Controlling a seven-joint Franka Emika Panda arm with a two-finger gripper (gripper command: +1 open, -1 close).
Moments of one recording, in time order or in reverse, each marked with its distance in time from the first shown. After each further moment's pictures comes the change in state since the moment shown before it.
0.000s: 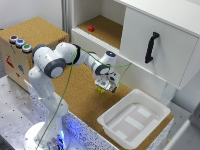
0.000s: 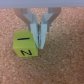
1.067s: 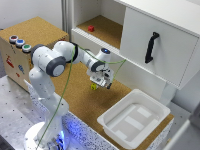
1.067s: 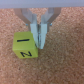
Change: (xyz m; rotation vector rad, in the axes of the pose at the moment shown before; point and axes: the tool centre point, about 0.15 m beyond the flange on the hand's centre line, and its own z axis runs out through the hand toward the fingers) arm 0.012 -0.062 0.004 0.012 -0.026 -0.060
